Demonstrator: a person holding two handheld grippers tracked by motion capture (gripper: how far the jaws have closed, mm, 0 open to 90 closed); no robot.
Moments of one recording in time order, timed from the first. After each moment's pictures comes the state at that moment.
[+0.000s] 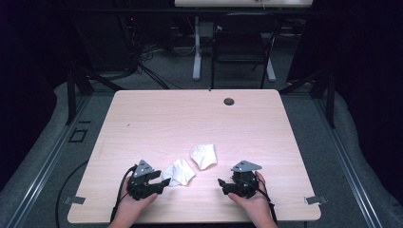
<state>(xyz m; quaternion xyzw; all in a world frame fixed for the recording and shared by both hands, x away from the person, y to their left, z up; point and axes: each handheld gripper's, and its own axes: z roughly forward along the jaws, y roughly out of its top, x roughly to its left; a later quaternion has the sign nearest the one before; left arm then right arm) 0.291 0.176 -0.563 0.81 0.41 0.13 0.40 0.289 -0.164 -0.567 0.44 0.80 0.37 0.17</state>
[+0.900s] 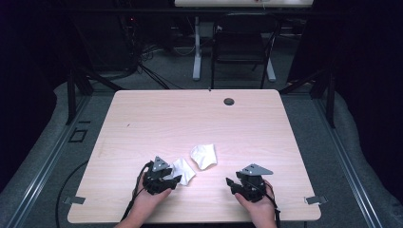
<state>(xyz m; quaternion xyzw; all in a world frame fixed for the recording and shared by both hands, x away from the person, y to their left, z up) 0.310 0.139 -0.575 0.82 0.42 0.13 0.37 0.274 -0.182 -0.564 0.48 0.77 0.39 0.17</state>
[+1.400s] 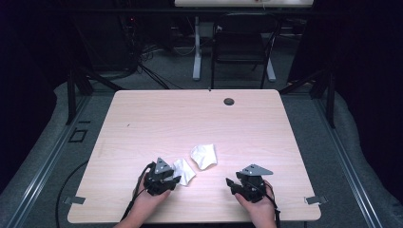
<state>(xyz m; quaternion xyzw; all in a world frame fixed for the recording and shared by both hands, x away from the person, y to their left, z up) 0.308 0.137 -0.580 0.83 0.39 0.14 0.36 0.274 -0.182 -0.565 0.48 0.77 0.40 0.16</state>
